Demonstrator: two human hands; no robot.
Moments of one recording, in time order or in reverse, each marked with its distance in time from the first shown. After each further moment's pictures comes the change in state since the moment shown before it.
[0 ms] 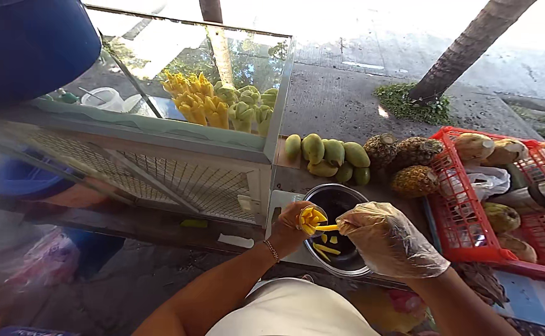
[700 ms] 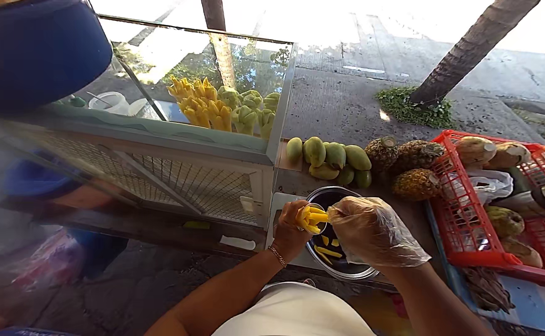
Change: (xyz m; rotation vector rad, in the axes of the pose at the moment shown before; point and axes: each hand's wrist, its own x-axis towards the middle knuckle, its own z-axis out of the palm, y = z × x) left_hand -0.003 -0.002 0.012 0.310 0.263 0.083; right_hand 0.020 -0.027 0.010 -0.032 0.140 0.037
